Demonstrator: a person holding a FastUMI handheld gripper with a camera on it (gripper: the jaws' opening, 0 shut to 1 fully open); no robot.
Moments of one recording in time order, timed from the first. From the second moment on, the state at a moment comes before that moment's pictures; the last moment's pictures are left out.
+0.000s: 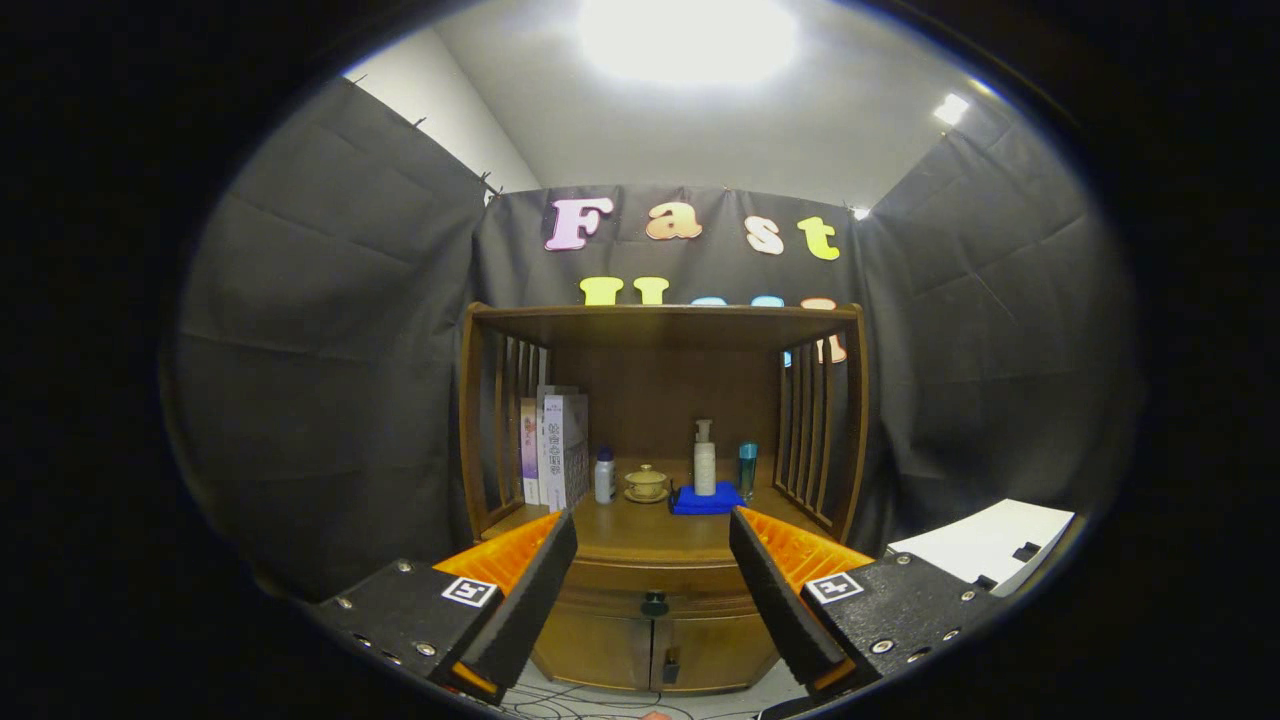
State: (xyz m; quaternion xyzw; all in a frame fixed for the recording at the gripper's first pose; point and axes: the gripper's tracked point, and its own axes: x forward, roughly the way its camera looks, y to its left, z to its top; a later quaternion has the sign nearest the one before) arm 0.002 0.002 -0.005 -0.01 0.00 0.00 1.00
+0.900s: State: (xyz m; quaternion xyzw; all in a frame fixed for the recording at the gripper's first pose) arm 0.080 -0.001 -0.111 -0.05 0.05 0.02 1.00
